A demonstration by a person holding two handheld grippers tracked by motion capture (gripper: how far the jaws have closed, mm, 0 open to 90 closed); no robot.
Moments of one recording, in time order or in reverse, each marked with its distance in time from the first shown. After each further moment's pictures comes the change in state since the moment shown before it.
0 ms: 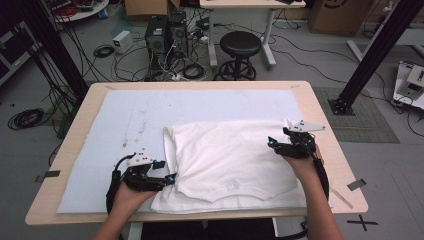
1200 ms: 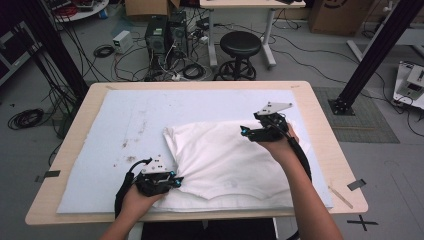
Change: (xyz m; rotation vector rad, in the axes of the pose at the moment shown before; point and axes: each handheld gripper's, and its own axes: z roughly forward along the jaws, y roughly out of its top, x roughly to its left) left arm -0.018 -0.001 0.017 0.074 -0.065 0.157; right arm 0.049 0.079 0.036 0.021 0.165 -0.165
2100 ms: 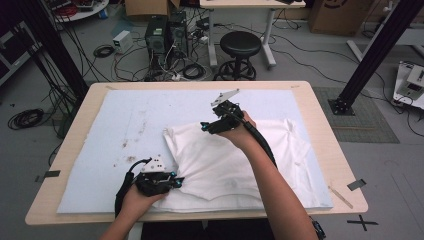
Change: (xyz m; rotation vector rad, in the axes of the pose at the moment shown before) left arm 0.002 -0.001 0.001 -0.010 -0.028 -0.034; right arm 0.053 0.068 0.085 0.083 0.158 -0.105
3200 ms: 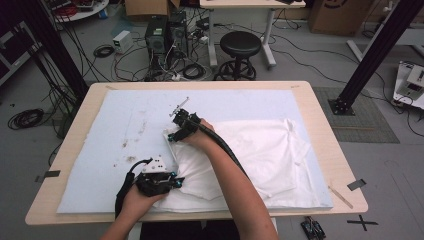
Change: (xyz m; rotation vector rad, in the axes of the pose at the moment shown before) left arm -0.002 0.000 0.001 0.002 0.009 0.009; right arm 0.041 0.029 0.135 0.180 0.143 -0.032
